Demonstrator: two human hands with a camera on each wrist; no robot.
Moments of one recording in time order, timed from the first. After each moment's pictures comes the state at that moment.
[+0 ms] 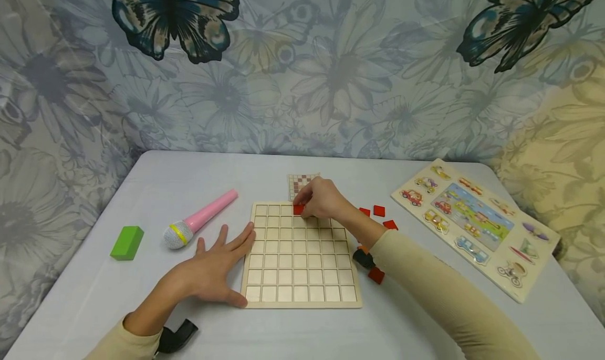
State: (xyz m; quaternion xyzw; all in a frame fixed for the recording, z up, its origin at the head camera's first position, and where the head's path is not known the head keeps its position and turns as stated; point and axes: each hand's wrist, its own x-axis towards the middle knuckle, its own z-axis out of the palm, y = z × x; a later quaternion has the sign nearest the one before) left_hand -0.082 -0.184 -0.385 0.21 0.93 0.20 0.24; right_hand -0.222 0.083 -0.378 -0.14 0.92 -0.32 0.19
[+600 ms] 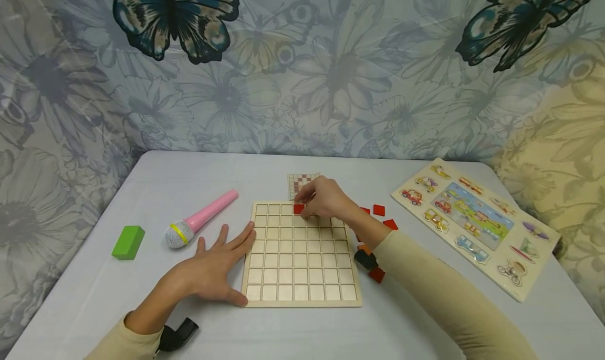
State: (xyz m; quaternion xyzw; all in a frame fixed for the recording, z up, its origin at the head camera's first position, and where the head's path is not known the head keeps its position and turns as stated) left_hand -0.082 -0.184 -0.385 0.20 0.93 0.19 0.24; right_hand -0.220 0.094 -0.376 -0.15 0.90 -0.36 0.19
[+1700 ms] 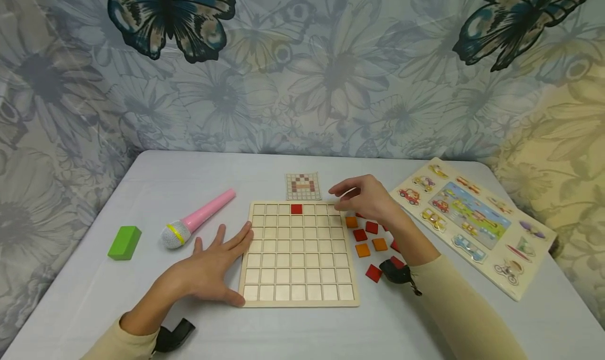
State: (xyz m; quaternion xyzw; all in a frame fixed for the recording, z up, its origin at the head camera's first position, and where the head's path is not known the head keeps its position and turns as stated) left_hand -0.083 -0.185 -0.386 0.21 0.93 0.19 0.24; right_hand -0.200 0.177 -0.357 -0.10 0.88 -0.43 0.16
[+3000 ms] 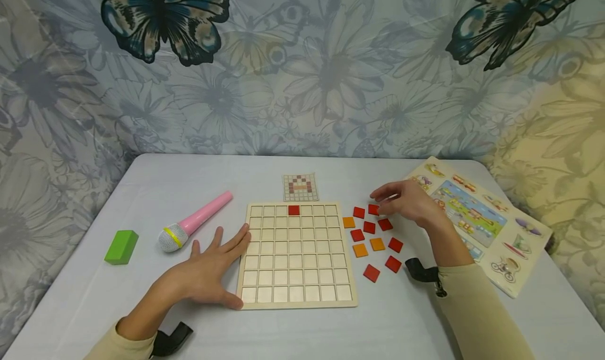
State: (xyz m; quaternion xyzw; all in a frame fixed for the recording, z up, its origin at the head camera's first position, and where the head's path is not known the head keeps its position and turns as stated) left_hand -0.081 -0.184 -0.385 0.21 0.93 0.20 0.23; right_hand -0.198 0.261 -0.366 -0.03 0.90 -0.40 0.17
